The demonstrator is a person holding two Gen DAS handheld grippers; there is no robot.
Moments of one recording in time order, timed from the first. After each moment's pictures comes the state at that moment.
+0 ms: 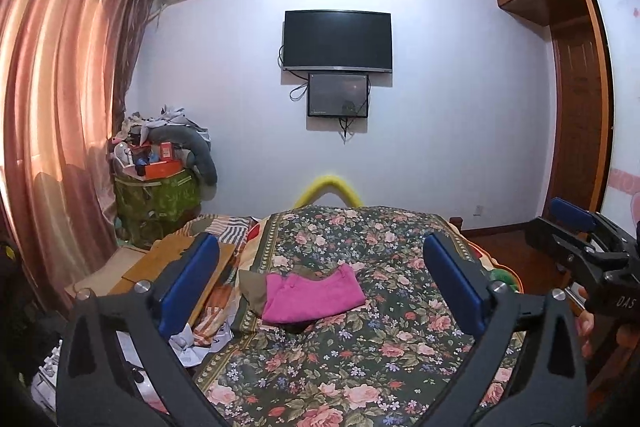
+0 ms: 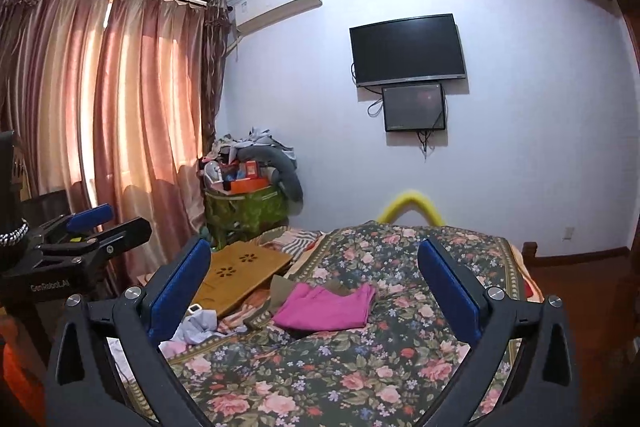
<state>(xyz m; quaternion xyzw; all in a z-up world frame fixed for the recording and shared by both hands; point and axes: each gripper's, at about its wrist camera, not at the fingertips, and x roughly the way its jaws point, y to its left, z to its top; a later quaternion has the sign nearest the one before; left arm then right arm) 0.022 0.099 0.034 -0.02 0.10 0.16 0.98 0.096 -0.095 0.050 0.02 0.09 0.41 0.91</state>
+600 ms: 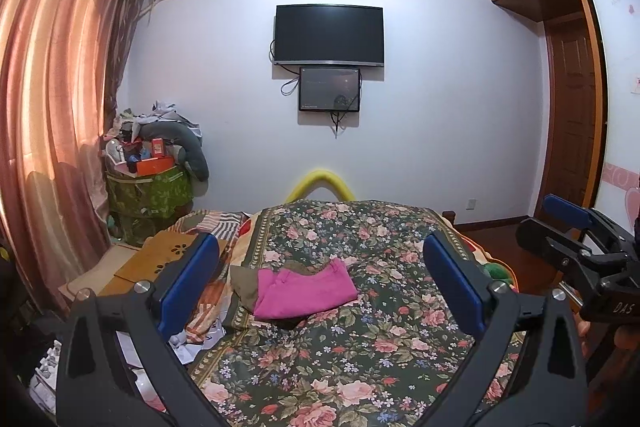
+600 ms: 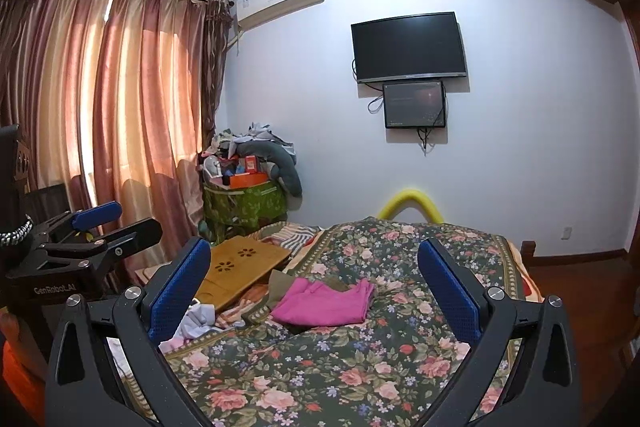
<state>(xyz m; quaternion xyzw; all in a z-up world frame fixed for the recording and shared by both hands) 0.028 0.097 0.026 -0.02 0.11 0.14 0.98 0.090 -0.095 0.047 0.01 0.09 0.41 0.91</state>
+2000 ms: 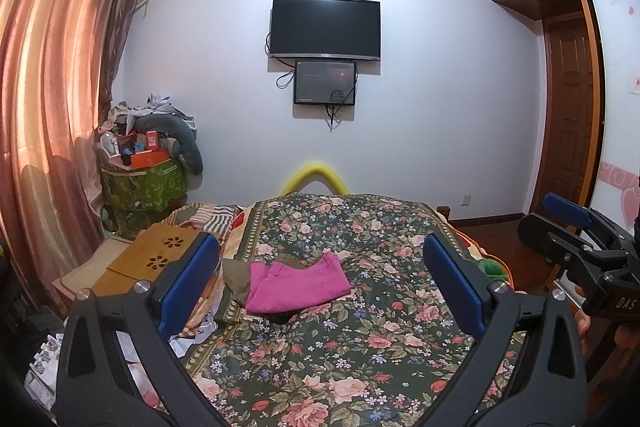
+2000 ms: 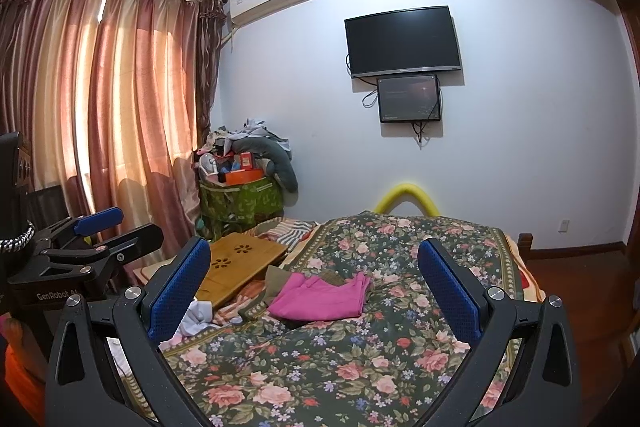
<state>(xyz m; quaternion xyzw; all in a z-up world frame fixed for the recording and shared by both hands) 0.035 0.101 0.014 -0.03 0.12 0.13 0.98 0.094 -0.099 0.050 0.01 0.11 0.40 0.91</state>
